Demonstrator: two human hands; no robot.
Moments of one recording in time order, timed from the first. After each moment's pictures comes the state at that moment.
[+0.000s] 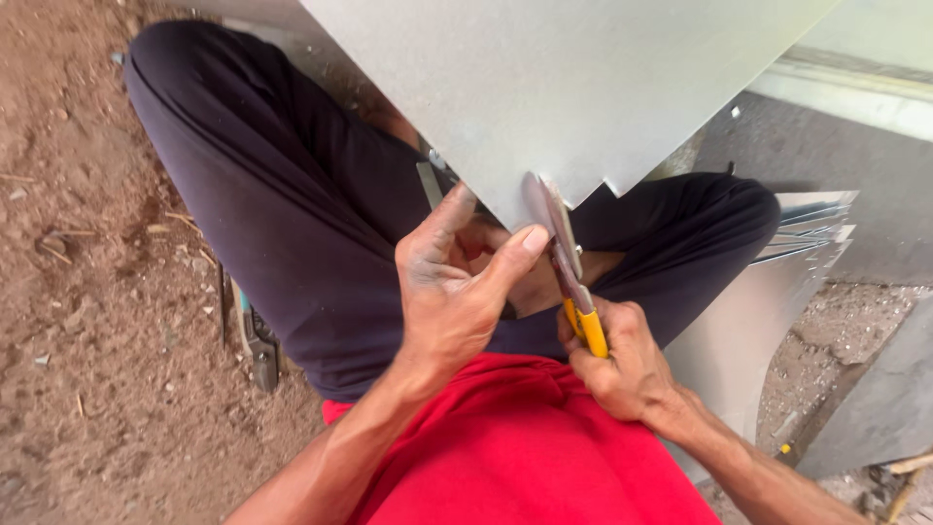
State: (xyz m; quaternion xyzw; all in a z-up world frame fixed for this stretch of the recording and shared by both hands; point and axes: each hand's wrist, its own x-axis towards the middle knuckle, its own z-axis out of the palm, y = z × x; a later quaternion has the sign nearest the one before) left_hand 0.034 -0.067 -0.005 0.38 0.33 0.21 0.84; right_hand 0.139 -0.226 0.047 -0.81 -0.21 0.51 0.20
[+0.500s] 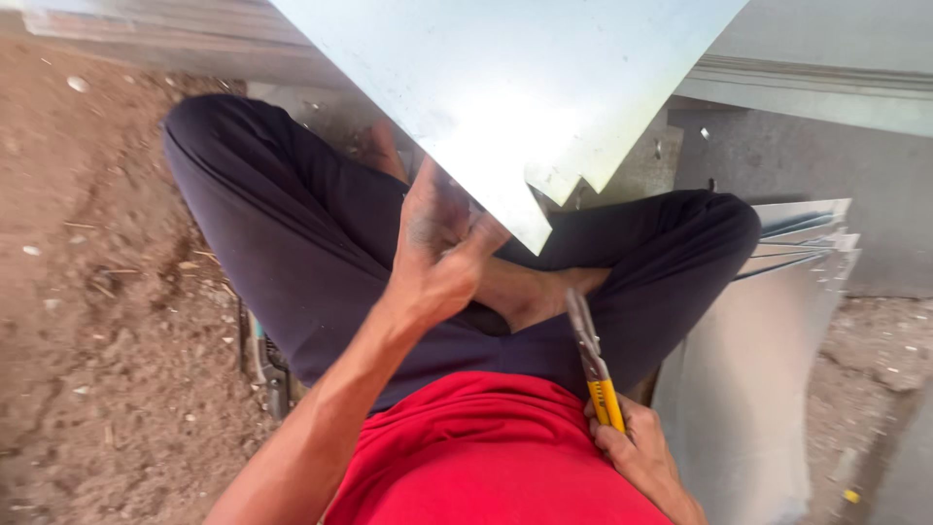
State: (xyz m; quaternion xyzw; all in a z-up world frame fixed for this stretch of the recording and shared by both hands) left_hand 0.055 -0.053 -0.003 0.42 0.15 0.24 0.86; right_hand 0.070 -0.417 0.000 -0.85 0.00 0.47 0.22
